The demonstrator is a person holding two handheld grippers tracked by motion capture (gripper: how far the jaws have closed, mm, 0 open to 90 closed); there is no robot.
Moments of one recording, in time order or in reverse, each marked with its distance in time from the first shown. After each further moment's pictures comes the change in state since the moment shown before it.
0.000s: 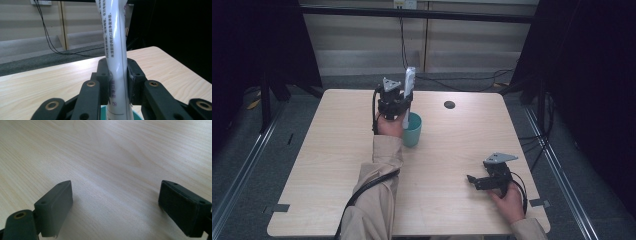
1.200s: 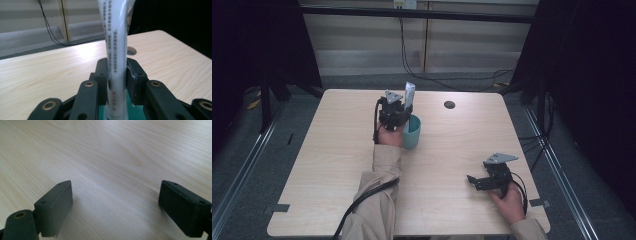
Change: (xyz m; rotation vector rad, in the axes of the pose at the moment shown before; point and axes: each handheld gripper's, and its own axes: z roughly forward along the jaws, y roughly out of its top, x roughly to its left) left arm 0.001 -0.037 0.006 0.077 0.013 0.034; right arm 0.001 -0.001 -0.001 0.001 0.001 0.002
